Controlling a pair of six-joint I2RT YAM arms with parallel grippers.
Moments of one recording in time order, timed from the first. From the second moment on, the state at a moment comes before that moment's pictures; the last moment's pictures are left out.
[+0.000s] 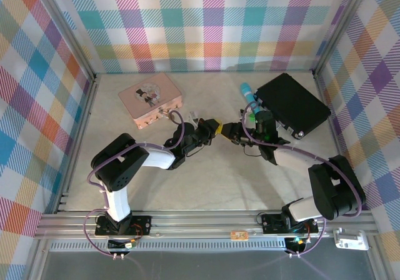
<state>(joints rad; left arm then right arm) -0.76 1.84 0.79 0.95 0.09 -1.57 0.41 1.42 0.63 0.39 -0.69 0.96</state>
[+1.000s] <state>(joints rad) -0.74 1.79 0.75 0.94 0.10 -1.56 0.40 1.40 0.67 0.23 -0.71 0.74</state>
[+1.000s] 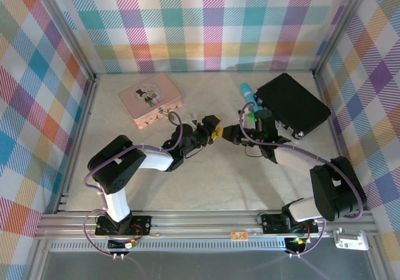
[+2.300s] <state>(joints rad) -0.64 1.74 0.76 0.96 0.52 -1.28 0.36 1.33 0.79 -0.03 -0.78 0.27</state>
